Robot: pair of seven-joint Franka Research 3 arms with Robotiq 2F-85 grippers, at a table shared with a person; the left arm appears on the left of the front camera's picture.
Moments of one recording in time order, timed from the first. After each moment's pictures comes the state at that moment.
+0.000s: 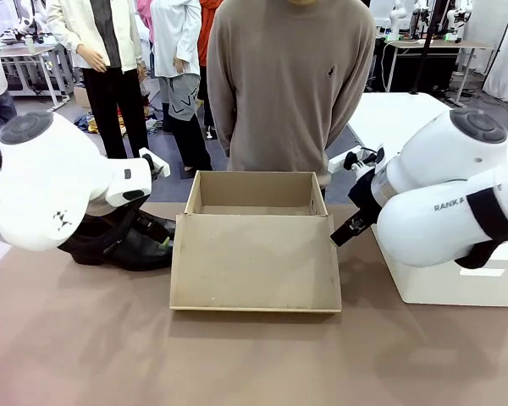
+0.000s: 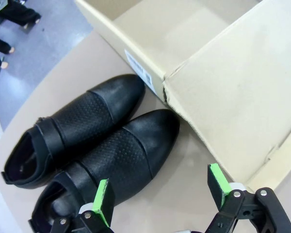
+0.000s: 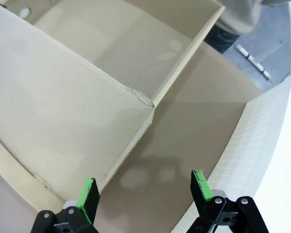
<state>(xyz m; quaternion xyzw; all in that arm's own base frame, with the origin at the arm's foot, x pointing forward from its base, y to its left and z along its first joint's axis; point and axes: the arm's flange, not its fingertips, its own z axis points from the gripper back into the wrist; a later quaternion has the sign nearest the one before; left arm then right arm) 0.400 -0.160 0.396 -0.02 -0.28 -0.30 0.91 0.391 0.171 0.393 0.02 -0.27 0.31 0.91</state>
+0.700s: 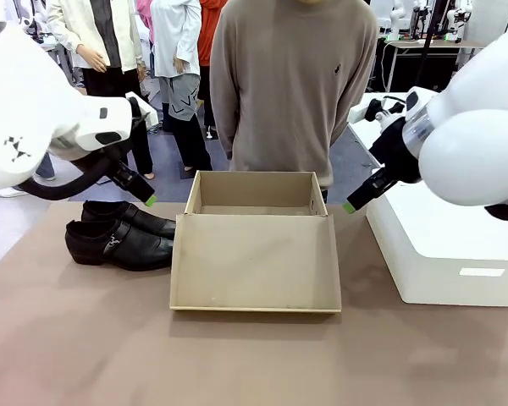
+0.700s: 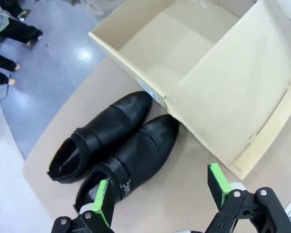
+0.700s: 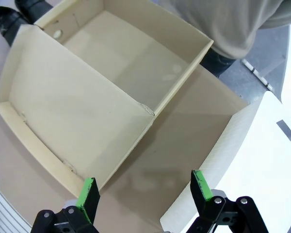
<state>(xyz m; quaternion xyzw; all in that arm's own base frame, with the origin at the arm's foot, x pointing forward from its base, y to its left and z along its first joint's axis) 0.384 -0.151 0.498 -0.01 -0.28 -0.34 0.89 0.368 0.155 0.484 0.05 -0.29 0.33 0.90</state>
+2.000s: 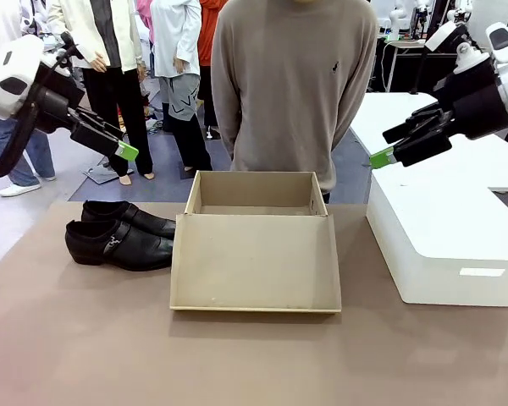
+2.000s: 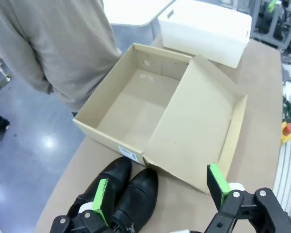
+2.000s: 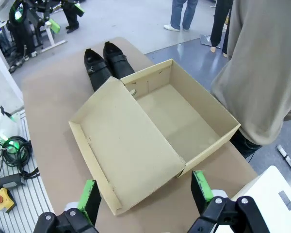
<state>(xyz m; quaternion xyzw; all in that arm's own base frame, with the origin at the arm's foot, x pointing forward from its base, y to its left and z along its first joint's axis) 0.386 -0.086 0.560 -0.19 -0.39 -0.45 0.78 0.335 0.098 0.561 0.21 -0.39 0.45 0.77</state>
